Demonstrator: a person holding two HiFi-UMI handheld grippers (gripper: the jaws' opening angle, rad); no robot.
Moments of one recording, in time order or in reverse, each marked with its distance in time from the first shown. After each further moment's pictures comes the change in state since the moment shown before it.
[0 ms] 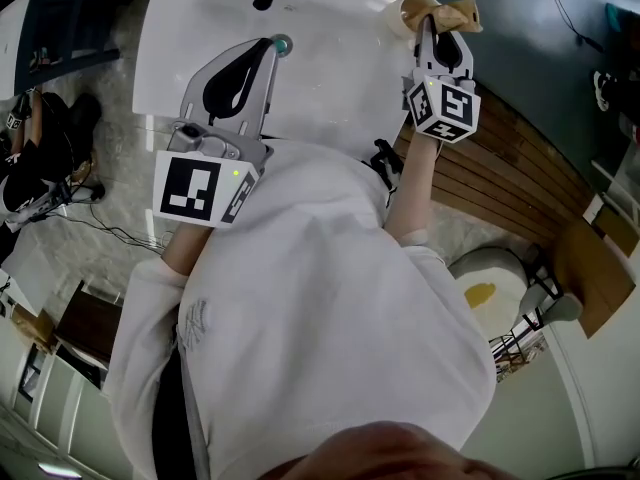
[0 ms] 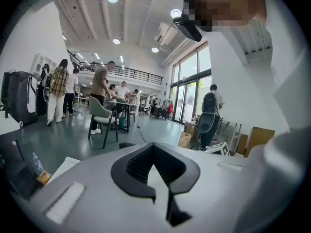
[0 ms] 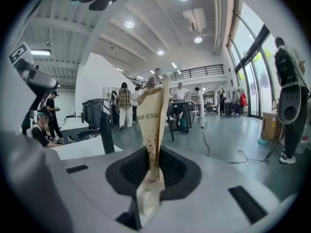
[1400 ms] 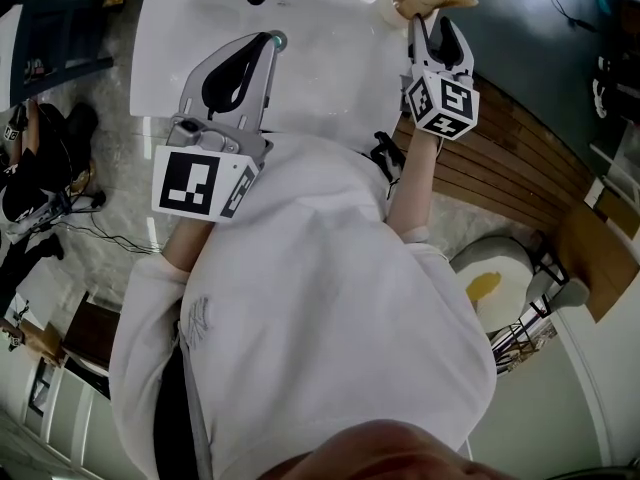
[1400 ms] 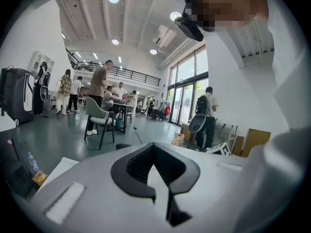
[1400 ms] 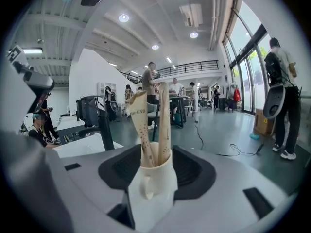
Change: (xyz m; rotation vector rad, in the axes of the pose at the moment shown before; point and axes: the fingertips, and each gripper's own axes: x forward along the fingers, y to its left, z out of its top) left arm -0.006 -0.005 0.003 -0.006 -0.020 -0.041; right arm -0.021 -0.004 -0.008 0.029 0.070 -0.060
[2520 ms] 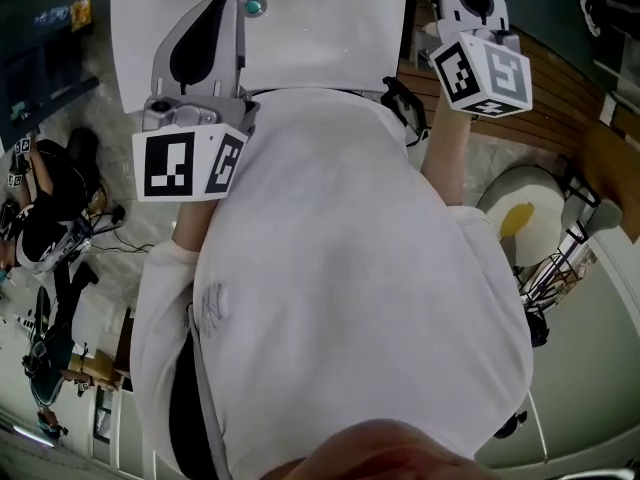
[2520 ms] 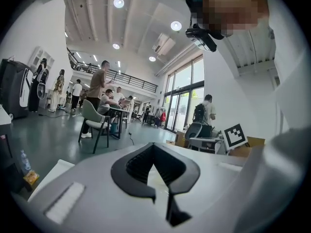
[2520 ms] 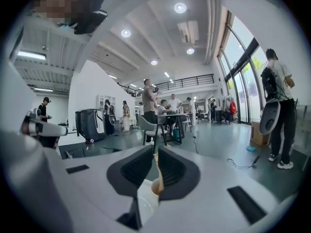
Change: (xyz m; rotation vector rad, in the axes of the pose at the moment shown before) left arm -0.030 -0.009 0.017 -0.032 -0.072 -0.059; right arm -0.100 0.029 0.120 0.004 -0.175 -0.035
